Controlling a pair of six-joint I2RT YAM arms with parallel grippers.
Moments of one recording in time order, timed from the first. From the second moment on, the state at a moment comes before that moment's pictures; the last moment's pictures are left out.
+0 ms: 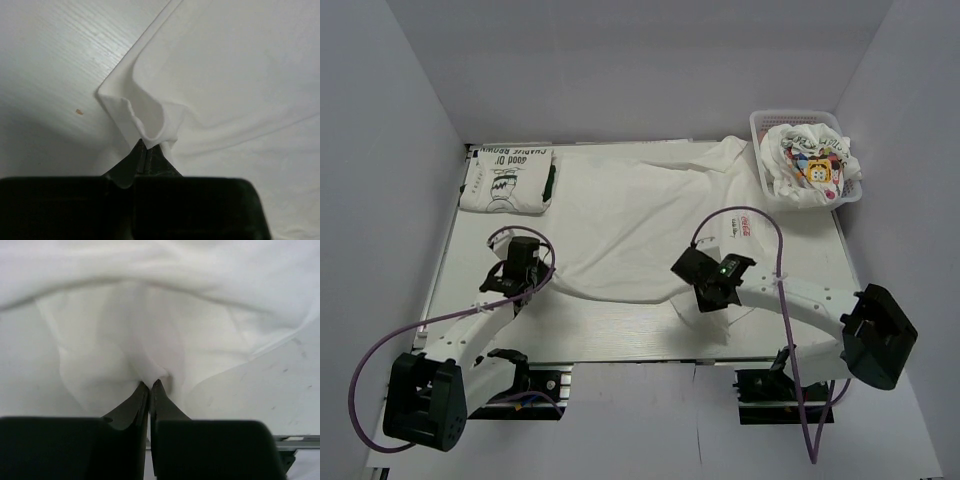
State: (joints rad) left arm -0.23 1.02 0.46 -0.25 -0.27 -0.90; right arm 0.98 1.33 0.84 -0.84 0.38 0.66
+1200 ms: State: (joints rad) left arm -0.23 1.97 1.40 -0.28 -0.48 -0.82; right arm 0.40 2.07 1.71 -0.72 0.41 0.14
